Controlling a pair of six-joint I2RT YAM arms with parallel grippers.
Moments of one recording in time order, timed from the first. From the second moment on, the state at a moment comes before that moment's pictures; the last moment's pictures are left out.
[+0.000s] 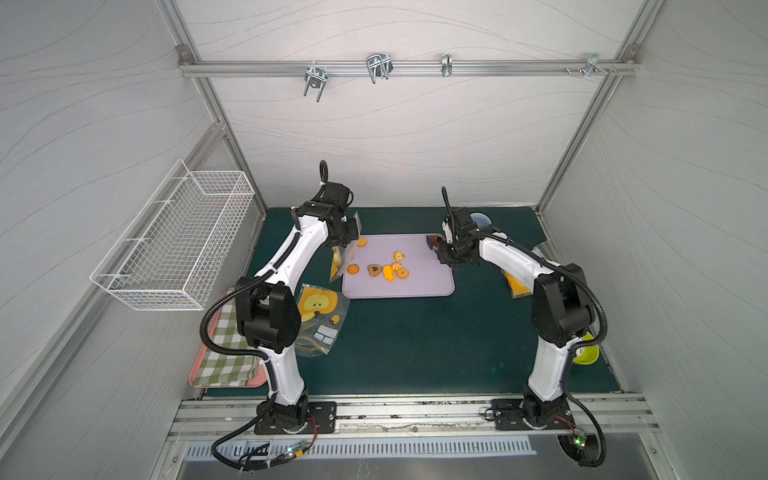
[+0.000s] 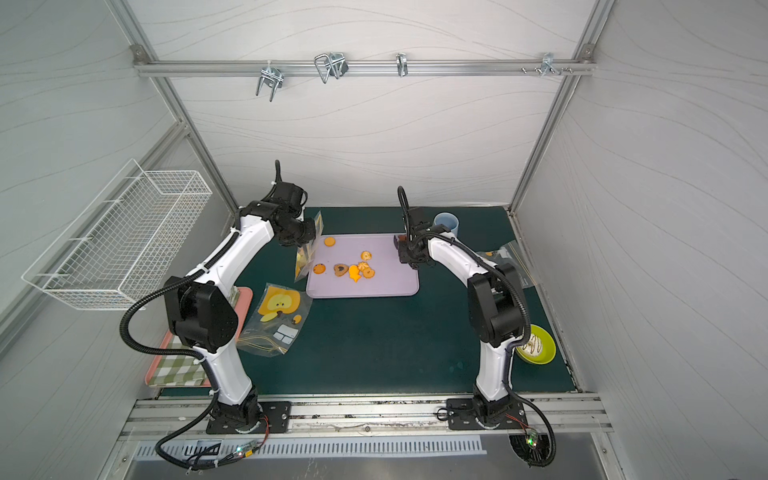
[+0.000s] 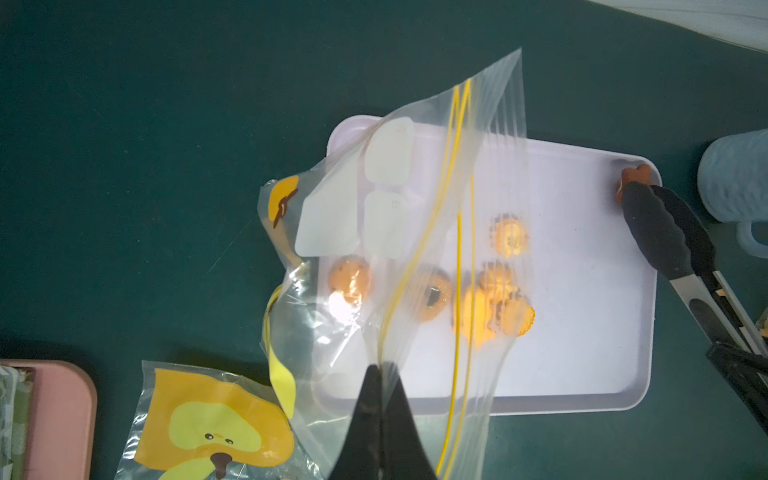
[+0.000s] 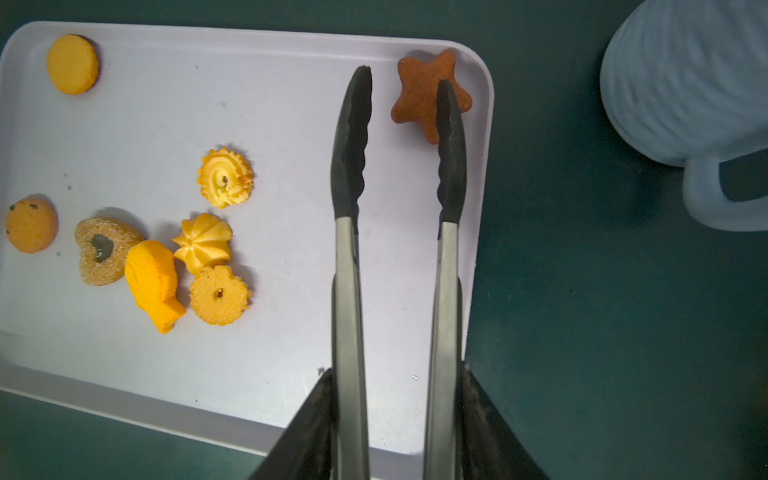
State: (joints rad) left arm -0.23 1.86 1.78 -0.99 -0.02 -0.38; right arm 0.47 1.90 1.52 -0.67 0.01 0.26
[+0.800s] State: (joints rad) left arm -0.22 1.86 1.78 -0.99 0.00 -0.39; right arm 0.47 1.95 1.58 -0.72 0.04 0.26
